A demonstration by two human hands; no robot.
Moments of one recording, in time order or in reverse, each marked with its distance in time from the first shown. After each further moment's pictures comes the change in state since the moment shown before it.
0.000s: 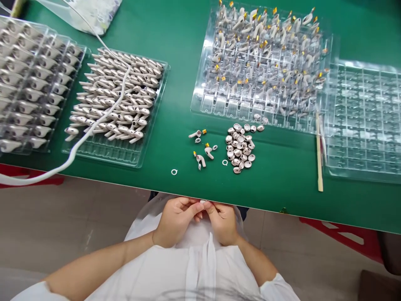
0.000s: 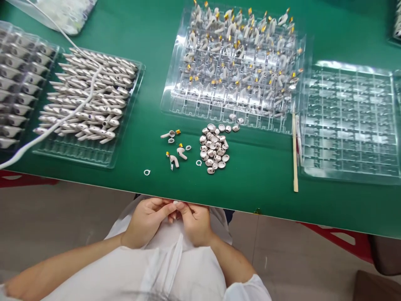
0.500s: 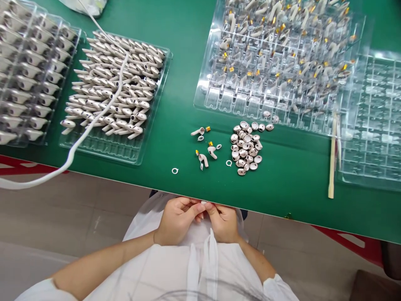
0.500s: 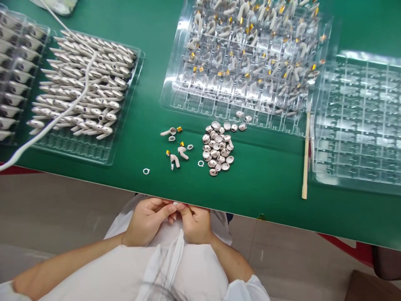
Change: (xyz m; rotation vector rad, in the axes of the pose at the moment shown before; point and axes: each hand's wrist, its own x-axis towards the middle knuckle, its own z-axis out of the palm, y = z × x) left_hand -0.001 0.003 0.004 -0.003 0.049 -0.004; right_hand -0.002 0.005 0.001 -0.049 0.045 0.049
